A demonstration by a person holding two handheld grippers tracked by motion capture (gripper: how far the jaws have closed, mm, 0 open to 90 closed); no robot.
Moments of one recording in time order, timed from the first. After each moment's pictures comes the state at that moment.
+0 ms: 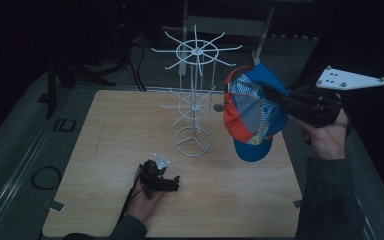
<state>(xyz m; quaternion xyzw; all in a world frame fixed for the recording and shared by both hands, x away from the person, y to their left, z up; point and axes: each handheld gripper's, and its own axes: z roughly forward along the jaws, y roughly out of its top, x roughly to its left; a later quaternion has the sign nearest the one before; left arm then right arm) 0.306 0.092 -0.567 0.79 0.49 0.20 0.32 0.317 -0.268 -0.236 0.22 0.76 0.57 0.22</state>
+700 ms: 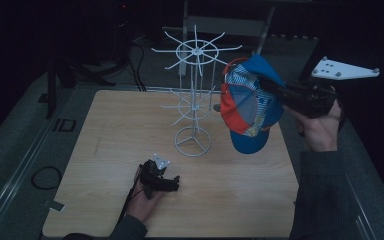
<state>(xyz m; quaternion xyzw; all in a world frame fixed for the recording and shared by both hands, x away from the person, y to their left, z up) 0.306 0.092 -0.568 0.79 0.49 0.20 0.32 0.333 -0.260 -0.231 0.24 0.75 0.58 0.22</state>
